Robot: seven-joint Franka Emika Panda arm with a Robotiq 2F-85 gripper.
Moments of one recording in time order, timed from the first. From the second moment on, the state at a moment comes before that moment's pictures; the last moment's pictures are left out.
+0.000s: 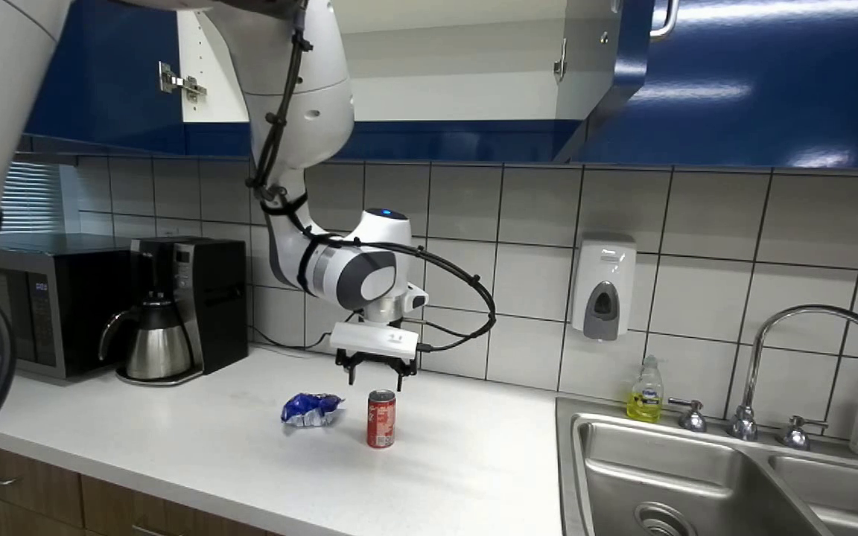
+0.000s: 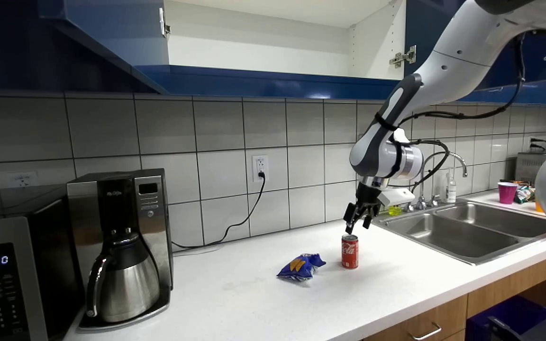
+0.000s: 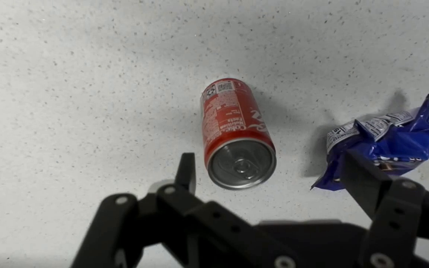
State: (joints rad) arm -0.68 0.33 0.50 -2.32 0.06 2.84 -0.55
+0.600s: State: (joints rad) arm -0.38 0.12 0.22 -2.33 0.15 2.58 -0.61
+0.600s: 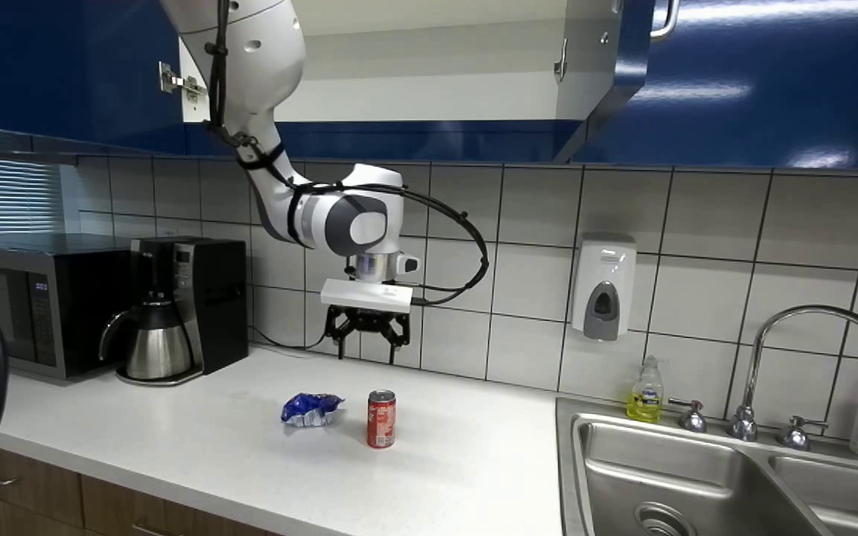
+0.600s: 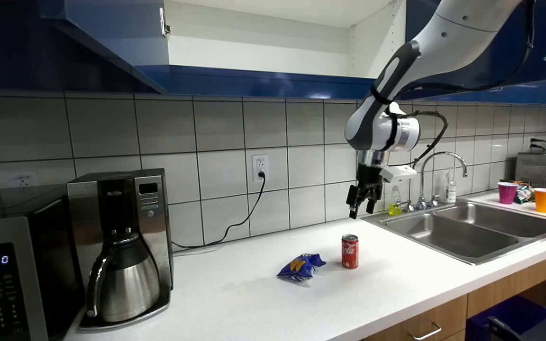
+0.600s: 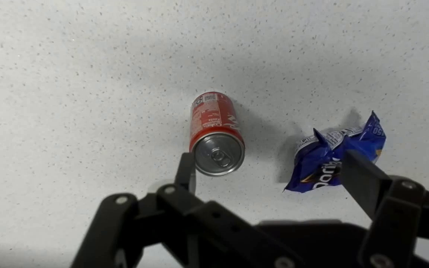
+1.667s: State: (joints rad) arm -0.11 -0.11 -0.02 -2.31 0.11 2.22 -0.65
